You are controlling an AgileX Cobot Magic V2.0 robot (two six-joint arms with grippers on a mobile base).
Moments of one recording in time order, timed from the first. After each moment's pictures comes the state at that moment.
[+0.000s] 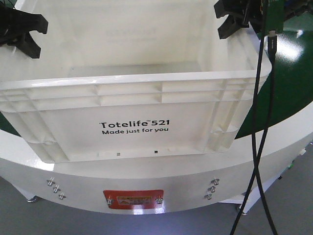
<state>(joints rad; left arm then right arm) -0.16 1.51 -1.65 -0.08 1.33 -0.12 0.25 1.64 -1.78 0.23 1.21 -0.08</state>
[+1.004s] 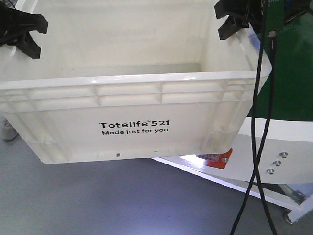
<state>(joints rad) -0.16 1.51 -1.65 -0.08 1.33 -0.12 0.25 1.64 -1.78 0.23 1.21 -0.08</state>
